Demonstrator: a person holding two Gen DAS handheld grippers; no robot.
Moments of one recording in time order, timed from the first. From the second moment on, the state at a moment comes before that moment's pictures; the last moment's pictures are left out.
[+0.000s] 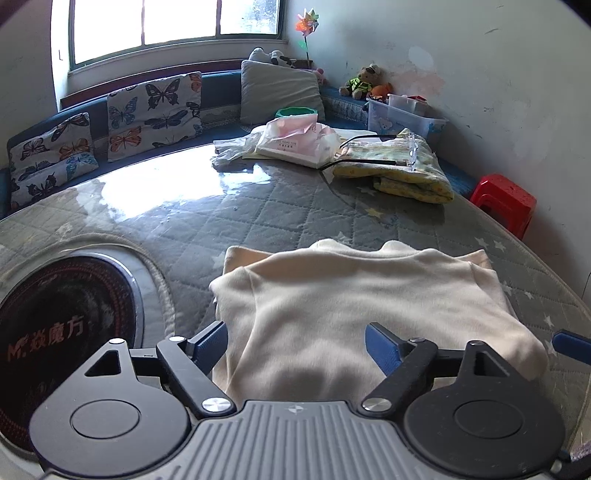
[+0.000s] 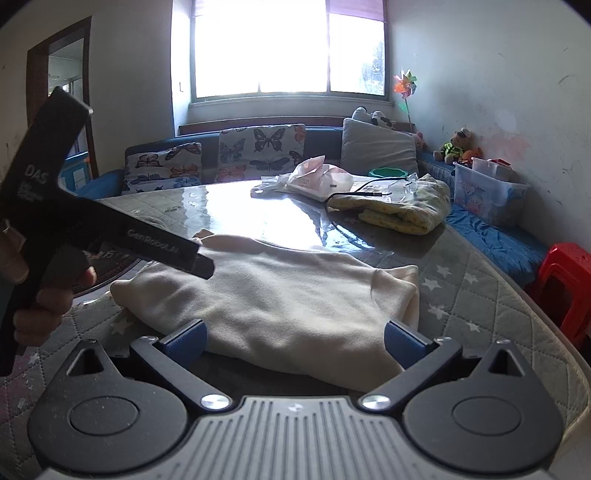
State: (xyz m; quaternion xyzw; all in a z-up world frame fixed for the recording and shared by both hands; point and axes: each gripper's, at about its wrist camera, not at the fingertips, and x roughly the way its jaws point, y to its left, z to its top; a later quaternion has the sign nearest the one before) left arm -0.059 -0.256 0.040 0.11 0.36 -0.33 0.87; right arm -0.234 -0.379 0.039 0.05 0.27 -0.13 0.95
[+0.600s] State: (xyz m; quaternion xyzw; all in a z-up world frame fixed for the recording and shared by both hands) left arm -0.090 -0.225 0.034 0.11 0.38 -0.31 0.86; right arm -0.241 -0.374 0.034 0.07 0.29 -0.14 0.95
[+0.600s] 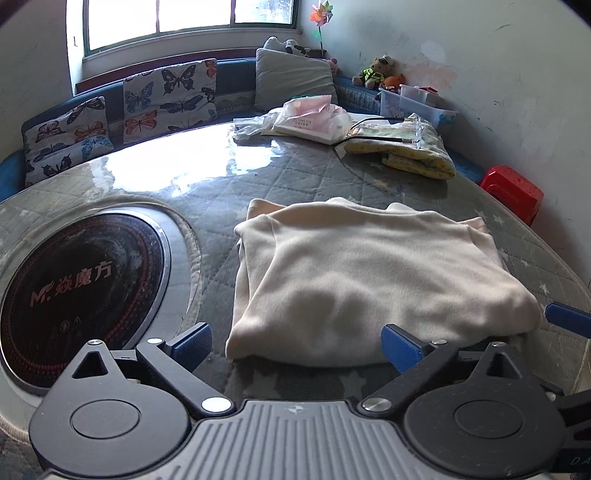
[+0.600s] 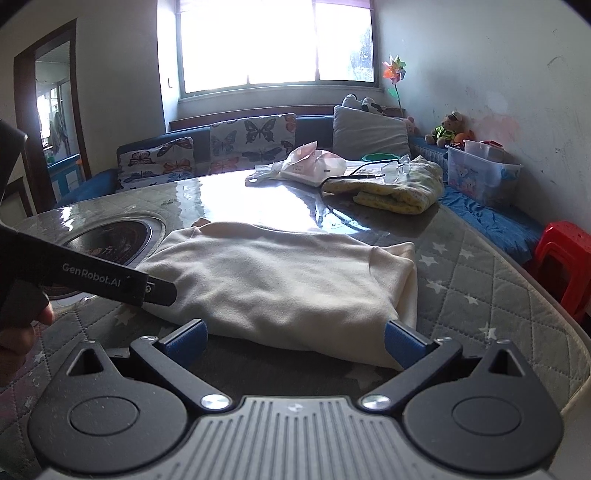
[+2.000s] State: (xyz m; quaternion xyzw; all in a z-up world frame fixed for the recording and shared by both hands) left arm -0.110 -0.219 0.016 0.13 0.43 -0.30 0.84; right arm -0.243 -0.368 0.030 0.10 0.31 -0.14 0.94
